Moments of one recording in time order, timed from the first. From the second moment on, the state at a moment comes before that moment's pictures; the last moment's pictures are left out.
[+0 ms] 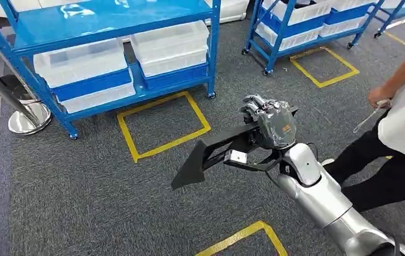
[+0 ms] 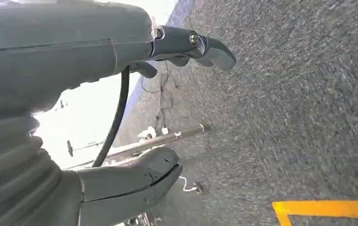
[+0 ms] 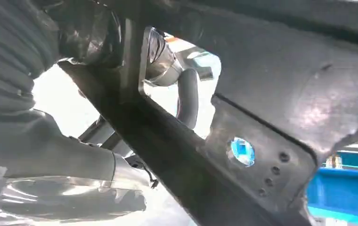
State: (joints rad) left arm -0.03 -0.08 0.86 -0.20 -1.06 -0.14 -0.07; right arm -0.36 -0.42 0.31 -1.50 1.26 -0.53 -0.04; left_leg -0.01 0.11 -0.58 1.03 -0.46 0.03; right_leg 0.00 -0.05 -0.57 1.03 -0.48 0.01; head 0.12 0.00
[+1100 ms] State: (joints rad) left arm -0.04 -0.08 0.86 -0.20 -1.08 -0.14 -0.06; right arm -0.37 -0.46 0.29 -1.49 1.25 -0.51 -0.05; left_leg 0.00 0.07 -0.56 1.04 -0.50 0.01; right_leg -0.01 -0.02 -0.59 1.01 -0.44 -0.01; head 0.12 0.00
